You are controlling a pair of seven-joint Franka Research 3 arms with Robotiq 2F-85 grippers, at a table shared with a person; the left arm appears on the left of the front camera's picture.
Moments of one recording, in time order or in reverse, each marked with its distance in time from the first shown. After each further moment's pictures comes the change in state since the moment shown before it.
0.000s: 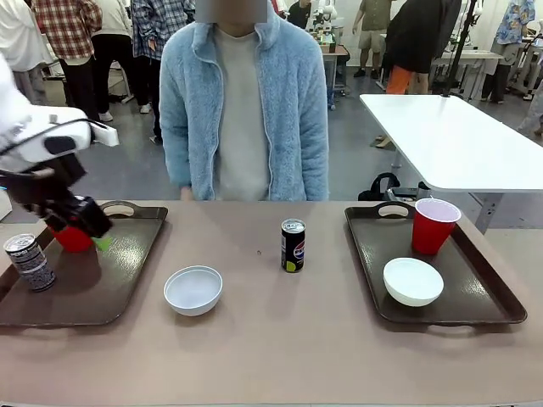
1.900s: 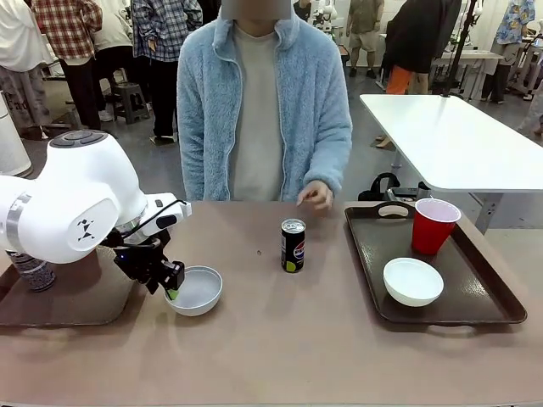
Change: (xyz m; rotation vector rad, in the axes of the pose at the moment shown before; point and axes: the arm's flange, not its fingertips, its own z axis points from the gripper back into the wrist) left arm 0.038 -0.046 -0.170 -0.097 0.086 0.089; right arm 0.000 0.000 0.000 -0.002 0.001 -0.003
